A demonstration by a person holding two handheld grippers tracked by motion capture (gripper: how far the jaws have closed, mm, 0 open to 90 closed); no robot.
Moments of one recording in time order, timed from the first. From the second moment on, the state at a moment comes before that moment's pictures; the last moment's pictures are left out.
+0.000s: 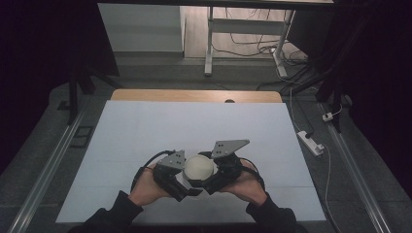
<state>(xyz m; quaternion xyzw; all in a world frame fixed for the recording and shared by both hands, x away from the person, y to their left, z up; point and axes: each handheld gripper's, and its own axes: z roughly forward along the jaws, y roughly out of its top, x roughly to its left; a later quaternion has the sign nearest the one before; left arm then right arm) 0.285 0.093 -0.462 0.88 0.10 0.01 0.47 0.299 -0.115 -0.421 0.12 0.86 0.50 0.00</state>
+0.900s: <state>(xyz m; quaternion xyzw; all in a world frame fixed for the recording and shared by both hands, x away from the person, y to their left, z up) 0.291 0.101 -0.464 0.86 0.19 0.06 0.47 0.284 -0.106 -0.404 0.19 0.85 0.49 0.10</state>
